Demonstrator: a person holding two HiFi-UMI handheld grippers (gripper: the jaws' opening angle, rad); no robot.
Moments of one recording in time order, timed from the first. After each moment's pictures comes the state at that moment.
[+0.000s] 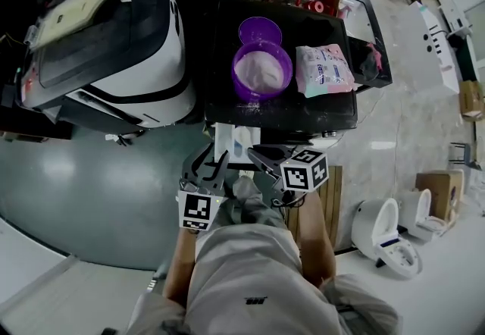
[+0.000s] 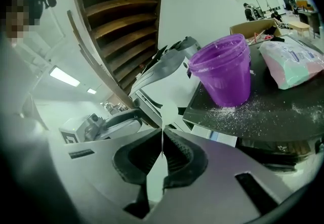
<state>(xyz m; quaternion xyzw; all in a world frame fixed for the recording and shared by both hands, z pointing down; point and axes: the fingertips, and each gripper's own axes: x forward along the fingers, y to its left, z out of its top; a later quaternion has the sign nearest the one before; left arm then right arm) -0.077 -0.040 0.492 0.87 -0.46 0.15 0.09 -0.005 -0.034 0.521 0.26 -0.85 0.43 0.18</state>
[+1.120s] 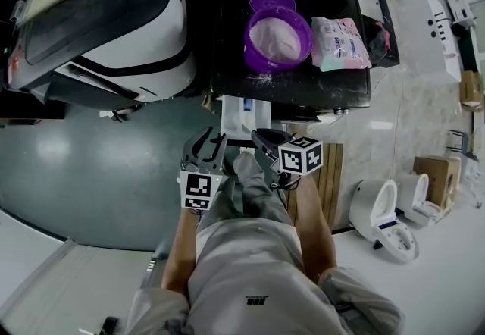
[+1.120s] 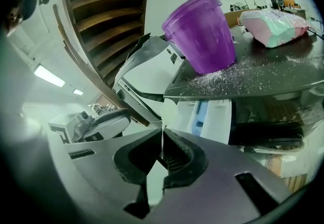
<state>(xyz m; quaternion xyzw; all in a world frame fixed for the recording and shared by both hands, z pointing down) -0.107 -0.023 0.595 0.86 -0.46 0.17 0.15 -0.011 -0.017 0.631 0.32 -0.81 0.45 0.19</state>
